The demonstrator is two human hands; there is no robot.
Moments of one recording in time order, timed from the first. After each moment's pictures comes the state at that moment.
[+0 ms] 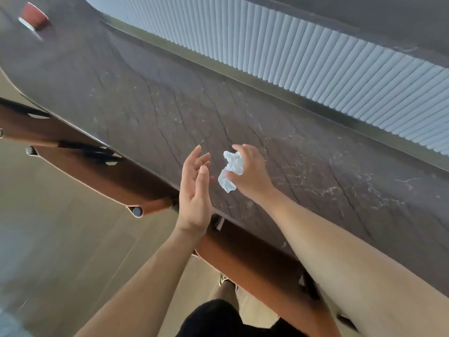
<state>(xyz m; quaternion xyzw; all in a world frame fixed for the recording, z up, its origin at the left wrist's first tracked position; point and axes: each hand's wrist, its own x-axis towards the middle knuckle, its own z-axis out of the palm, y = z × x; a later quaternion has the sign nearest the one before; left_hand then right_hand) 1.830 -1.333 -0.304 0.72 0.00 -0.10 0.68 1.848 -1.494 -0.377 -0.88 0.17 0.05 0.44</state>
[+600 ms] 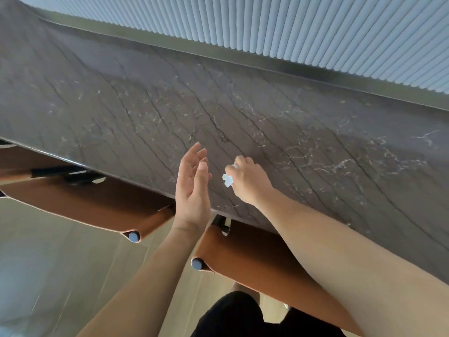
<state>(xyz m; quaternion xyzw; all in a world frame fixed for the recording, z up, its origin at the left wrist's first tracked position) 1.875 -1.332 -0.342 0.76 -0.04 -0.17 0.63 1.852 -1.481 -0.458 -0.97 0.08 0.15 0.14</state>
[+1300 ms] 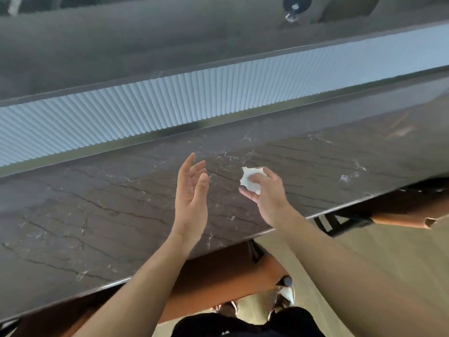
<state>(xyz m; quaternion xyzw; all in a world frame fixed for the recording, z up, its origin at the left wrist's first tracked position) 1.735 -1.509 -0.255 0.64 -0.32 -0.34 0.61 1.591 -1.625 -0.288 -0.31 0.52 -0.33 0.72</state>
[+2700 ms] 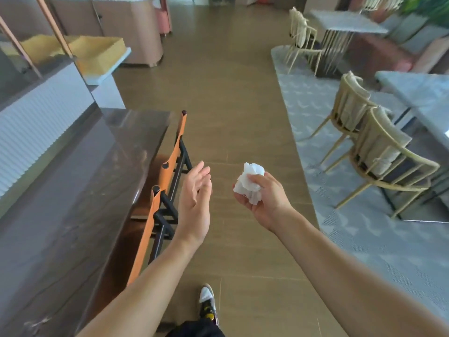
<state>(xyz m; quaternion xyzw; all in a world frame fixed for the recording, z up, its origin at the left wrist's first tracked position) 0.898 -1.747 -0.199 0.26 -0.65 -0.62 0.37 0.750 -1.649 -0.191 -0.01 0.52 -0.75 0.41</state>
